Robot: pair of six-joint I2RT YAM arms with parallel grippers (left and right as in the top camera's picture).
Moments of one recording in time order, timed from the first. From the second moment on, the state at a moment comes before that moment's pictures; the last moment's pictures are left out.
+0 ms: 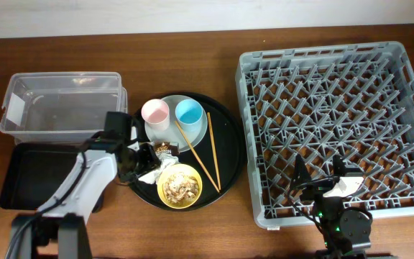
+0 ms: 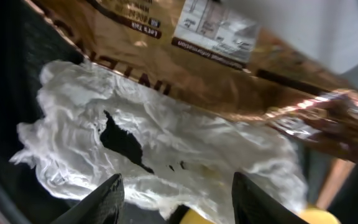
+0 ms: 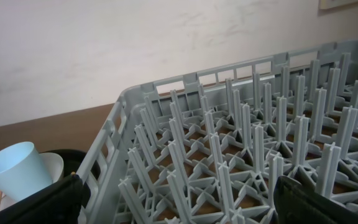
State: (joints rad) left arm -0.10 1.57 0.87 -0.68 0.23 -0.47; right arm 0.08 0.01 0.01 -0.07 0.03 0.24
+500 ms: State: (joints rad) left arm -0.18 1.61 0.87 -0.65 0.07 -0.48; right arm 0.08 0.01 0.01 -0.07 0.03 0.24
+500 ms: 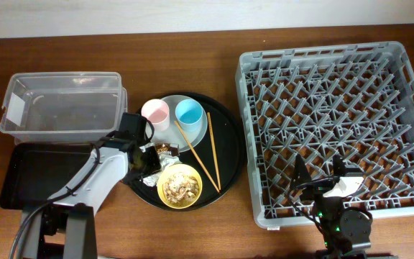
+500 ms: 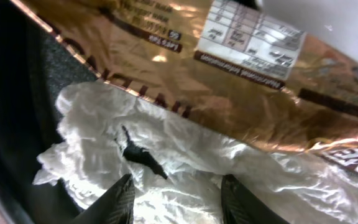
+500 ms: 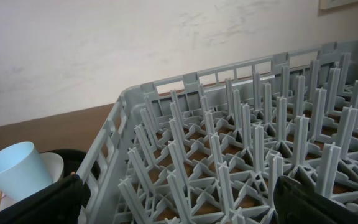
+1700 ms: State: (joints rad) left arm -0.20 1.54 0.75 -0.56 0.18 -0.49; right arm 0.08 0.01 0.01 -0.07 0.03 0.24
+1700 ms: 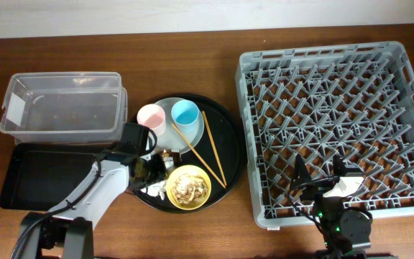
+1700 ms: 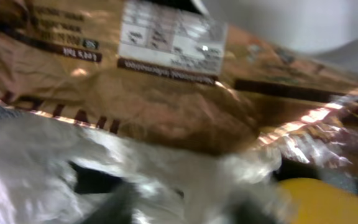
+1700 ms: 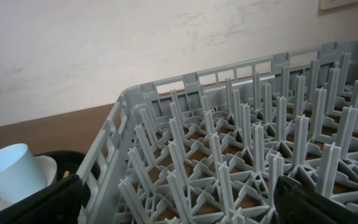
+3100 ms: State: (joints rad) left arm 0.10 1.74 1.55 -0.79 -0.26 -0.39; right arm 0.08 0.01 0.01 -0.07 0.03 0.24
